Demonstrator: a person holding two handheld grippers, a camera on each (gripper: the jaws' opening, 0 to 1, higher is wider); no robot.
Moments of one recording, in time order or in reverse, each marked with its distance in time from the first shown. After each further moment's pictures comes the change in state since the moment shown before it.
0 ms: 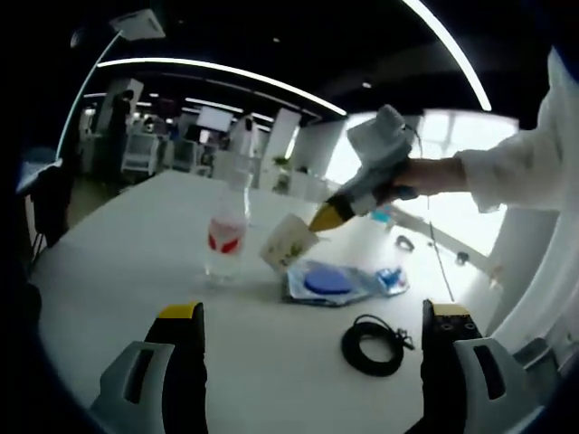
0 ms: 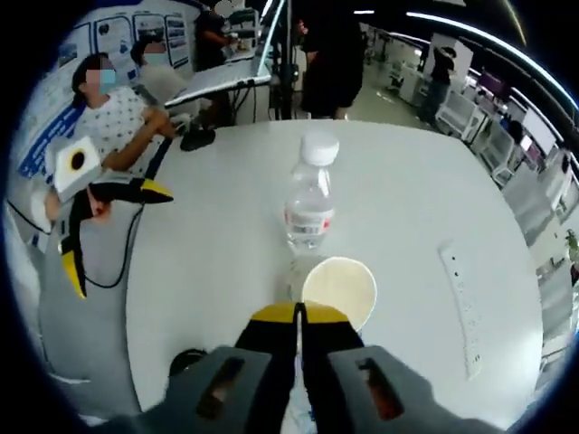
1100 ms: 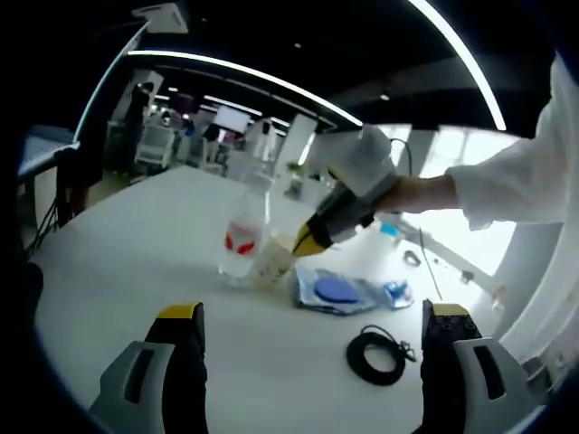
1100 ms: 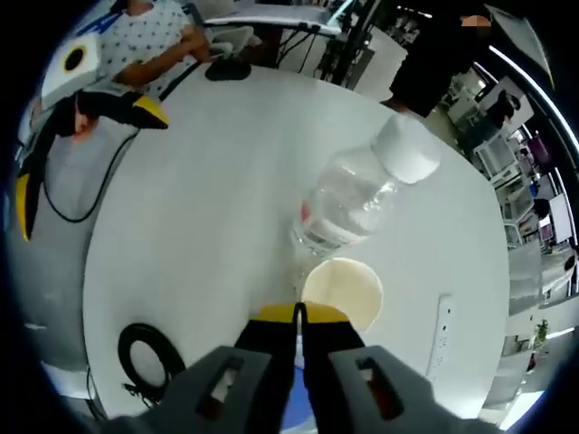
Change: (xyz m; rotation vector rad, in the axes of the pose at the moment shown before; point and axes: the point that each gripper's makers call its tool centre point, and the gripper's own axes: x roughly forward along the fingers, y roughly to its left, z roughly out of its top) left arm -0.008 0.015 0.004 -0.080 -0.036 0.041; right arm 0.053 0.005 0.010 -0.306 0.139 0.009
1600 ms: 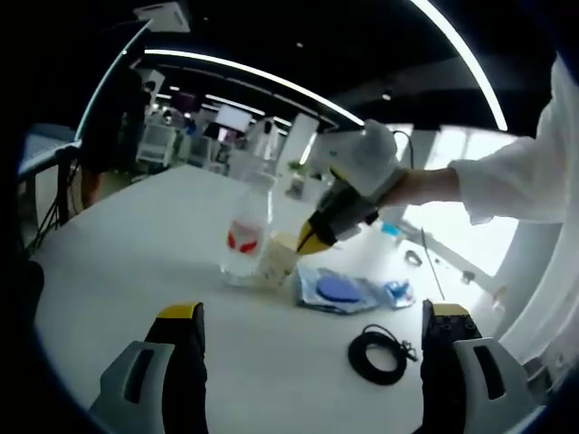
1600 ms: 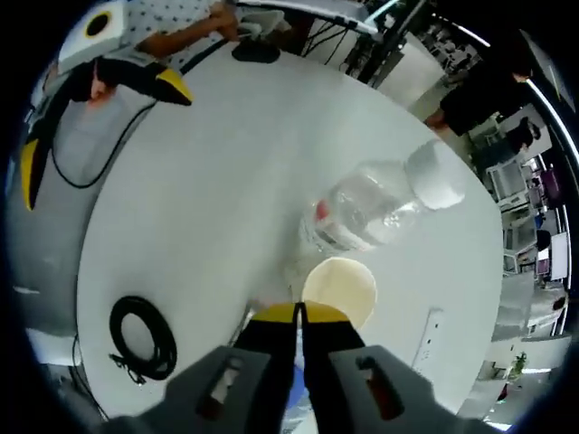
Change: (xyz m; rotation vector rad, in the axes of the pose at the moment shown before) left arm 0.000 0.002 0.000 -0.004 0.003 0.009; right arm -0.007 0.006 -0.003 -0.163 0.081 0.010
